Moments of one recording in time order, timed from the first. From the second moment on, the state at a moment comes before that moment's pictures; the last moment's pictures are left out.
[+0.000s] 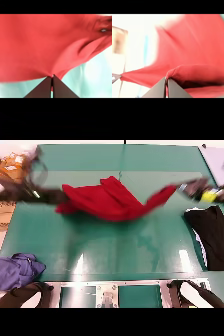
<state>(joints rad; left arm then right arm) -0.13 -0.97 1.28 1.05 -1.19 -1.40 -0.43 -0.99 1.05 -0.30 1.30 1.10</state>
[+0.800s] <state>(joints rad) -0.13 -0.89 2.14 1.24 -1.15 -1.34 -0.62 -0.57 1.56 -0.28 0.76 1.08</state>
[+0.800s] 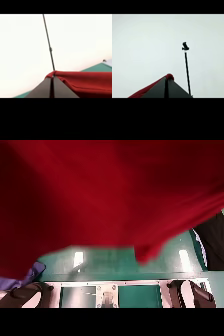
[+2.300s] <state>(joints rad) 0.00 -1.79 1.96 0.91 -1.37 -1.29 -0.63 -1.49 1.15 -0.40 1.17 0.99</state>
